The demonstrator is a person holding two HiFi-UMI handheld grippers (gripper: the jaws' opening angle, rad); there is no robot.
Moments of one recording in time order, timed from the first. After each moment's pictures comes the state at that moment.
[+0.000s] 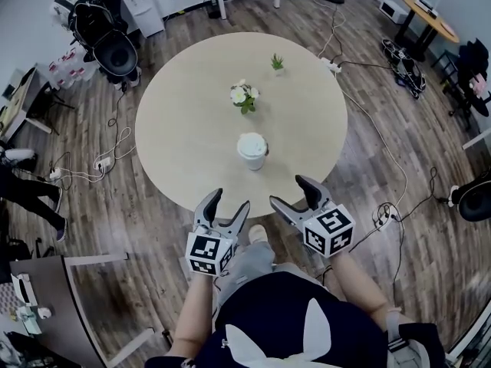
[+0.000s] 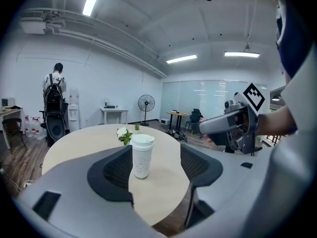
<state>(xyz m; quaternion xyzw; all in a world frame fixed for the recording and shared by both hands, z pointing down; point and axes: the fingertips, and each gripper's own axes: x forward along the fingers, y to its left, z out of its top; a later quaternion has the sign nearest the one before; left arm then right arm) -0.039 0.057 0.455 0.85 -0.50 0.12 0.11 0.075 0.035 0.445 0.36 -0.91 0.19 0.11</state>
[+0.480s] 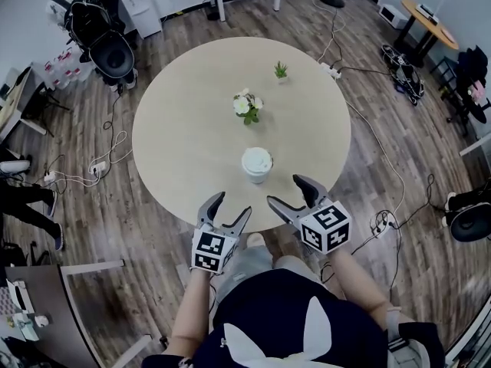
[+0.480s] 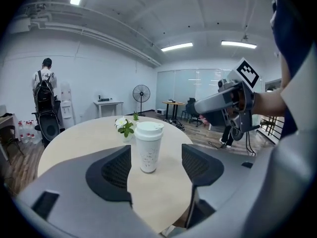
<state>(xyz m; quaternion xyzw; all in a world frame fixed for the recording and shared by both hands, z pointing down) -0.051 0.015 0.500 0.86 -0.46 0.18 0.12 0.051 -0.014 0.457 0.35 -0.91 0.19 0.15</state>
